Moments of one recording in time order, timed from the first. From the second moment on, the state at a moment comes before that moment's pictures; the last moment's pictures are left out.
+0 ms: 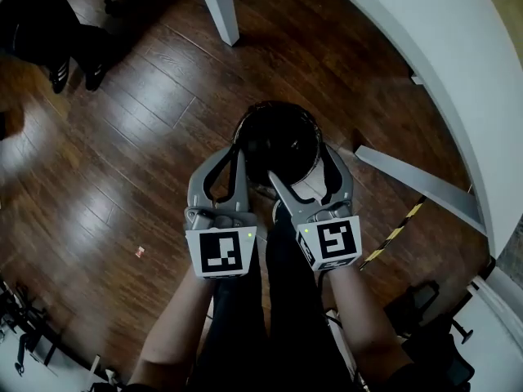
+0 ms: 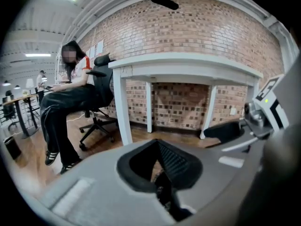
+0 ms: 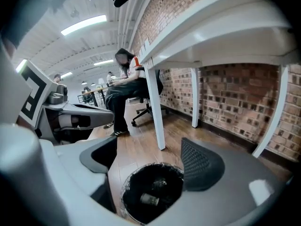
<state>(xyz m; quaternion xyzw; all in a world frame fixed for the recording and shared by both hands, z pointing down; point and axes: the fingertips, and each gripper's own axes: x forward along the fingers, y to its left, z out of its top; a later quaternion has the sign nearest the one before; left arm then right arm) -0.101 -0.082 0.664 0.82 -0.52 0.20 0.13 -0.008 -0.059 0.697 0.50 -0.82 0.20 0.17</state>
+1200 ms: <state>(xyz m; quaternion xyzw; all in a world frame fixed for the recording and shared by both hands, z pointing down) -0.099 -0.065 0.269 0.84 -0.55 0.02 -0.01 -0.008 -0.064 0.272 0.51 -0.86 0.00 -0.03</state>
